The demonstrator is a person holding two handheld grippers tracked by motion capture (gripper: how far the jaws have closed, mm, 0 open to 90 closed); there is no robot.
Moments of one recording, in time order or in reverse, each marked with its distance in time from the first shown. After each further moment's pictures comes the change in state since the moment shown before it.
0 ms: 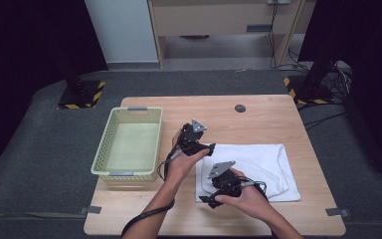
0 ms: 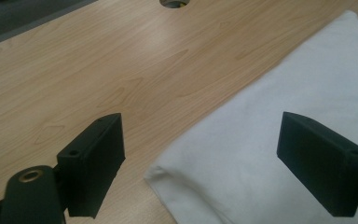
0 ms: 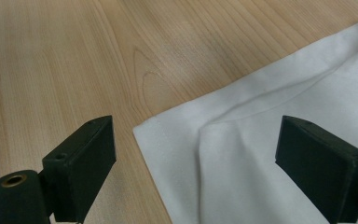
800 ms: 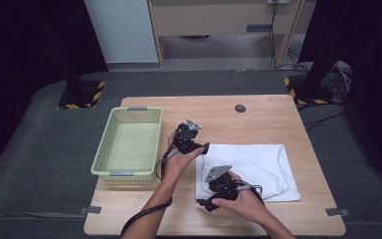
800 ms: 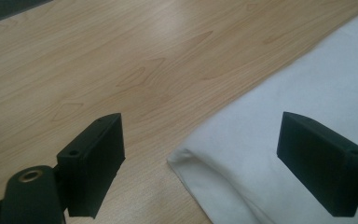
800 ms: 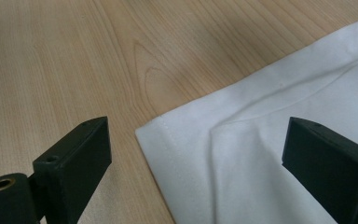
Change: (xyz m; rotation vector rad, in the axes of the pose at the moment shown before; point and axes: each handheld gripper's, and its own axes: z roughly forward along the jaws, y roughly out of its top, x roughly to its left) left arm 0.015 -0.010 0.007 0.047 0.028 -0.033; right arm 0.008 -0.006 0.015 -0.003 -0.012 0.010
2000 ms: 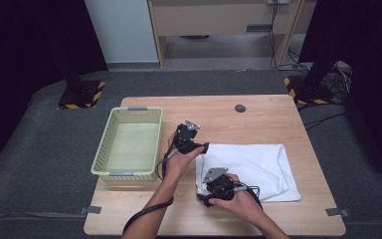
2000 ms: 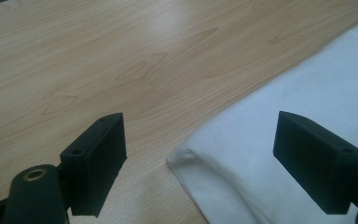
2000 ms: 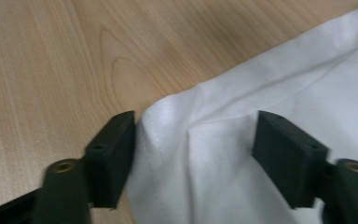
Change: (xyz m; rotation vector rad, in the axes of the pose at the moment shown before) left arm 0.004 -0.005 0.008 -0.013 -0.014 -0.051; right arm -0.005 -0.006 0.015 0.008 -0.093 -0.033
